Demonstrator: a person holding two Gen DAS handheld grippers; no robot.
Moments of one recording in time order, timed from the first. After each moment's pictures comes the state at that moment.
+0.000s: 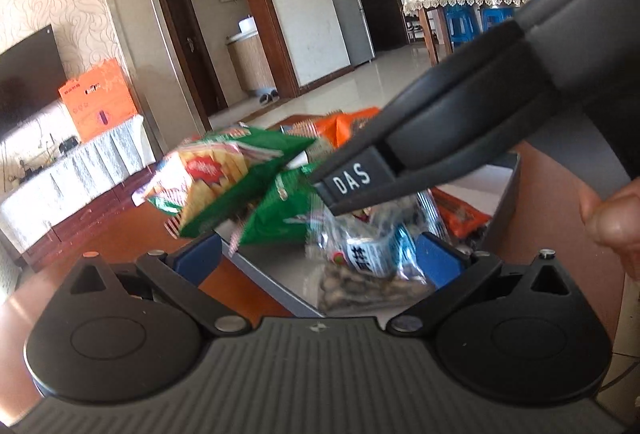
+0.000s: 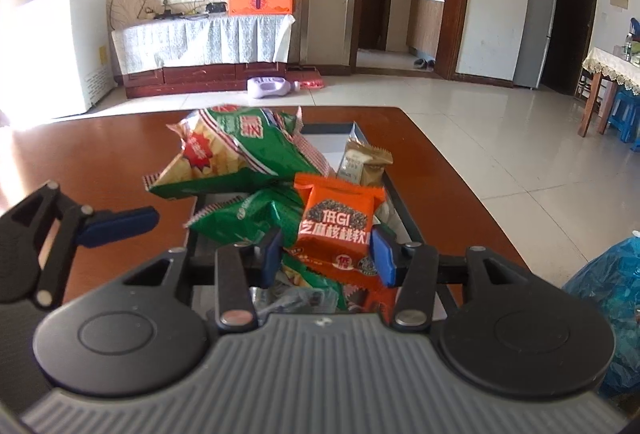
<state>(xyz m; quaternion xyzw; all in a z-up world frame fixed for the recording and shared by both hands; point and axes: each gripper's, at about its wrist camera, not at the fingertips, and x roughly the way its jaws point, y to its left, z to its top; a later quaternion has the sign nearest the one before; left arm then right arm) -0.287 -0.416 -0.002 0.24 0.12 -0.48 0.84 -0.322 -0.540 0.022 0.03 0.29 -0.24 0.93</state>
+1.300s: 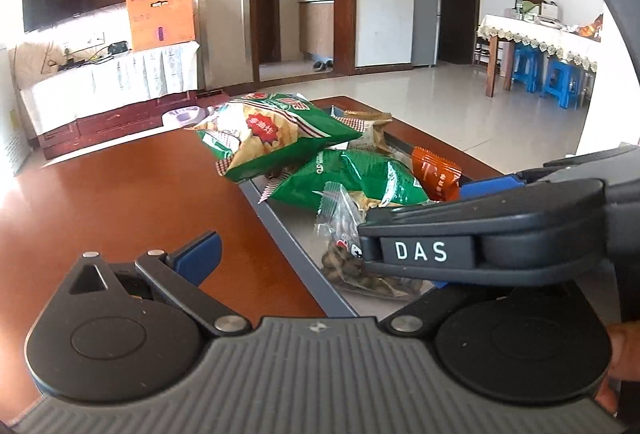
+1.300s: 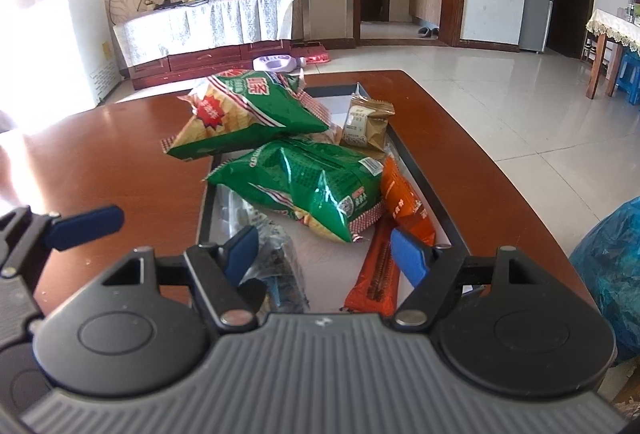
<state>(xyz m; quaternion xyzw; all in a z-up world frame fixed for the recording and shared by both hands) -0.289 -0.401 0.029 0.12 0.23 -0.41 0.88 -0.349 -0.533 0.018 0.07 0.31 -0.23 0.92</state>
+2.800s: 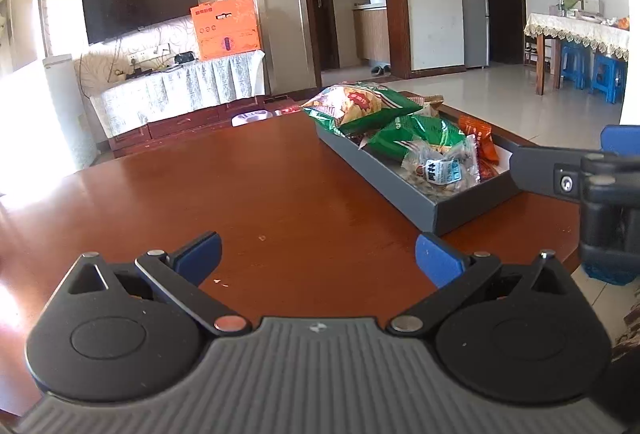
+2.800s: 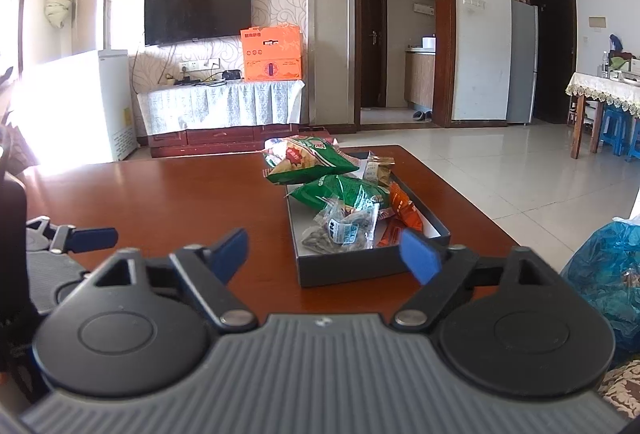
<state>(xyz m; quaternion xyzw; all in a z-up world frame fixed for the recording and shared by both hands) -0.364 -0.278 0.040 0.13 0.21 -0.33 0.91 -0.478 -0.418 0.046 0.04 0.17 -0.24 0.95</state>
